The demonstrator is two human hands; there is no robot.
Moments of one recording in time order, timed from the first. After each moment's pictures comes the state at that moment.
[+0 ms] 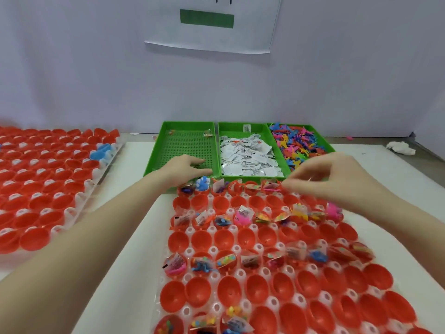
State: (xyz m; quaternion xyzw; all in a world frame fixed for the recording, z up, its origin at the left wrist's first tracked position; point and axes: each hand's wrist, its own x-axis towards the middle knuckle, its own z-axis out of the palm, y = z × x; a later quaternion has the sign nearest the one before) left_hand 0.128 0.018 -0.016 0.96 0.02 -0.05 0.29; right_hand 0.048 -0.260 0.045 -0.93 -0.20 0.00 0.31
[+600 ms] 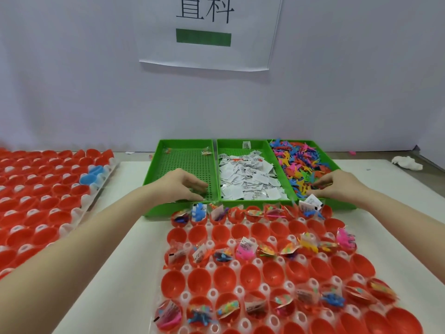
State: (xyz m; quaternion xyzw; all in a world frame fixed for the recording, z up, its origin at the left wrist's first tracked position) left_hand 0.143 0.035 -0.008 0.92 -0.06 -0.10 0.36; right_hand 0.201 -0.309 -0.001 -0.98 -0.02 0.05 0.21
